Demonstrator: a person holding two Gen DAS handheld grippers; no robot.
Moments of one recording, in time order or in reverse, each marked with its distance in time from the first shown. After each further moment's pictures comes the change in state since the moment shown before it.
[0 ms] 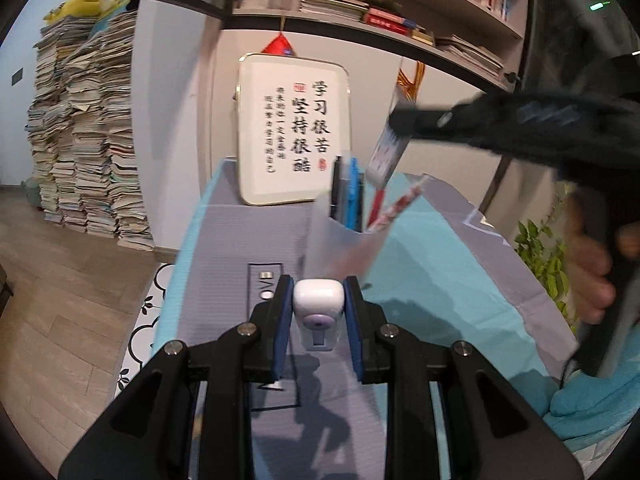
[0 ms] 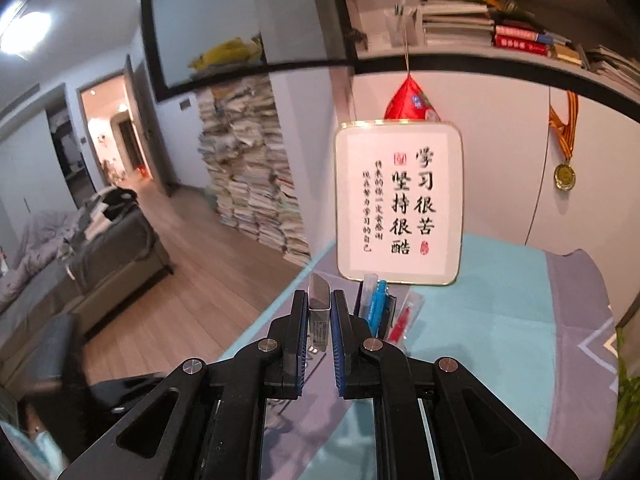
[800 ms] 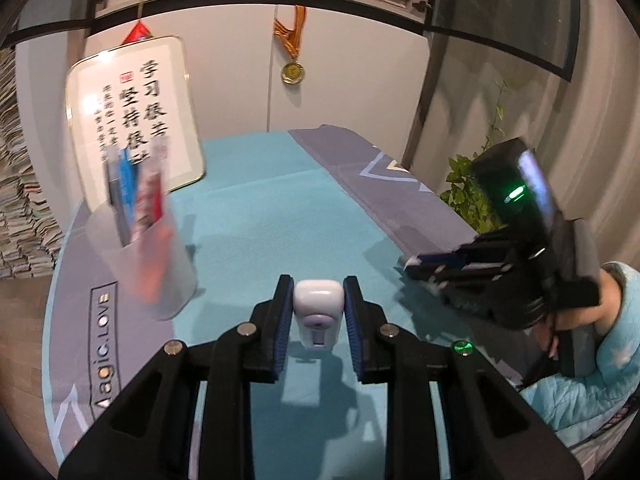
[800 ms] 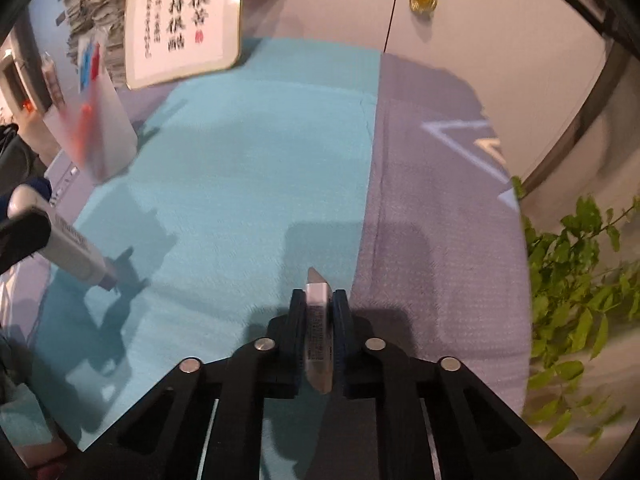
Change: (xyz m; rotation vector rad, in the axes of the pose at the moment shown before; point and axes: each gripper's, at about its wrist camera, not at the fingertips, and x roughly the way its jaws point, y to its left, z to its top) left arm 0.059 -0.131 0.002 0.208 0.140 -0.197; right arm -0.036 -0.163 -0.146 0.103 0.379 -0.337
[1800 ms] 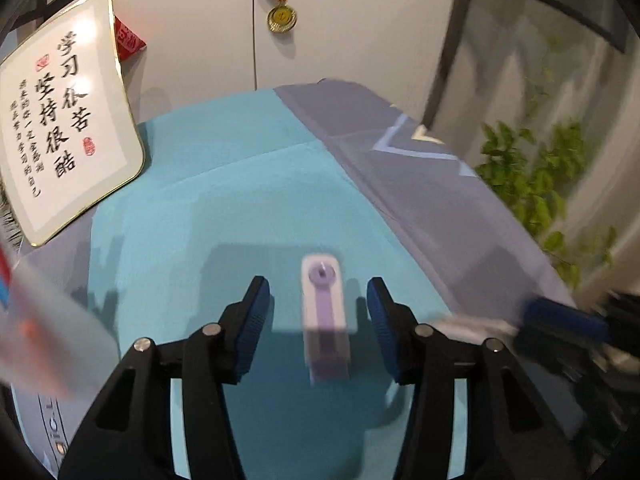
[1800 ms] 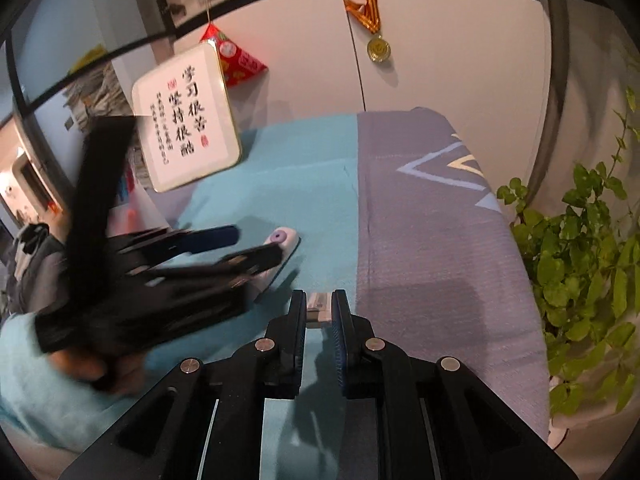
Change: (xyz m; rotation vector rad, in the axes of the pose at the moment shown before) left arm 0.141 -0.028 0.046 0.029 0.188 0.056; right arm -0.037 -0.041 -0.022 0.229 -0.240 0.126
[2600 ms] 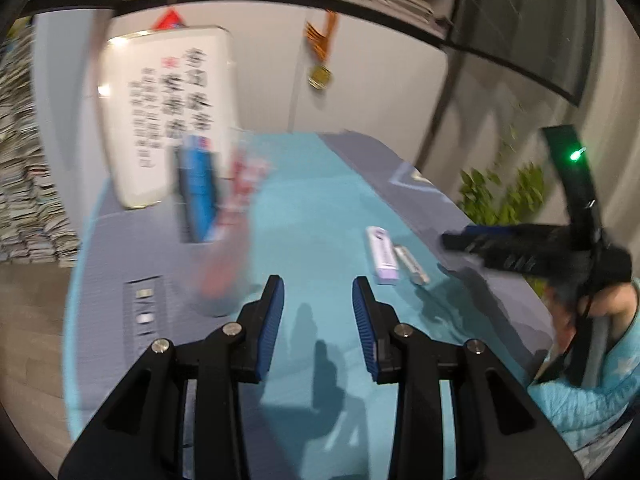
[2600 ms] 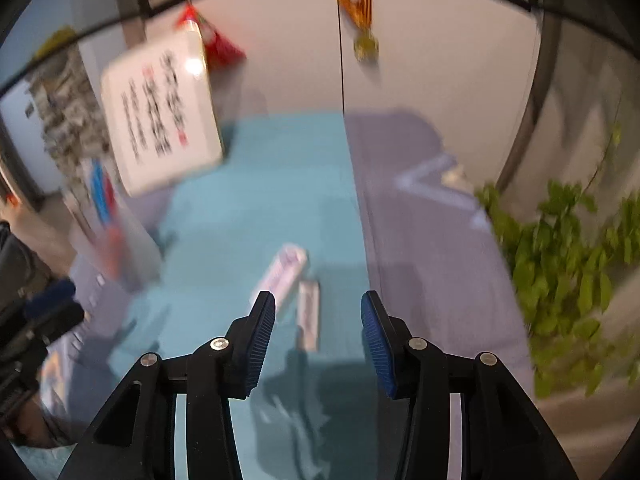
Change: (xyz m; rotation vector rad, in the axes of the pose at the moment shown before) left arm -0.132 0.078 -0.073 -0.061 -0.167 -0.095; right arm 0.033 0.044 0.023 -0.004 0.142 -0.163
